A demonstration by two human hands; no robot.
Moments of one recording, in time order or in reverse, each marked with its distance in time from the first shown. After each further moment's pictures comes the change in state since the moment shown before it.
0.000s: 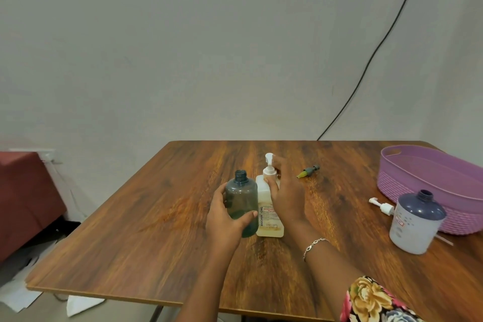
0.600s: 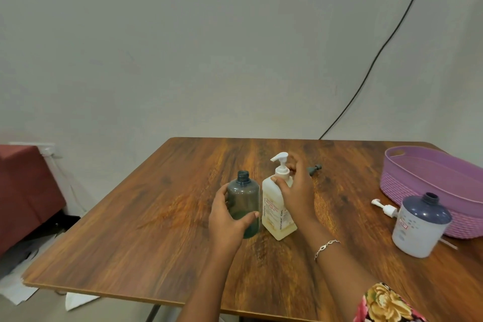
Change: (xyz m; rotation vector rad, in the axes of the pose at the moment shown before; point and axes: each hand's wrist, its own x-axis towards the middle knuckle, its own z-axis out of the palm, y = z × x) left_hand 0.004 -0.010 0.007 -0.042 -0.015 -0.018; right_hand 0.007 0.021 -0.003 0.194 -0.024 0.182
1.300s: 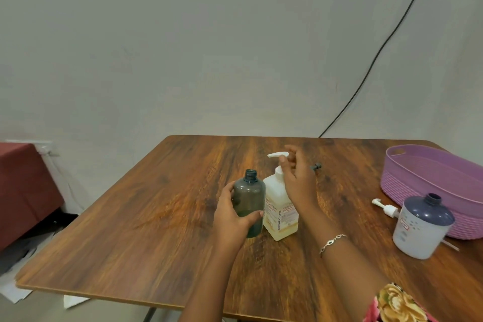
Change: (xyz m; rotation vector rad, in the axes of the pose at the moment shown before) left_hand 0.012 -0.007 0.013 -0.023 -0.078 -0.010; right_hand 0.018 -0.024 -0.011 0.070 -0.048 0.049
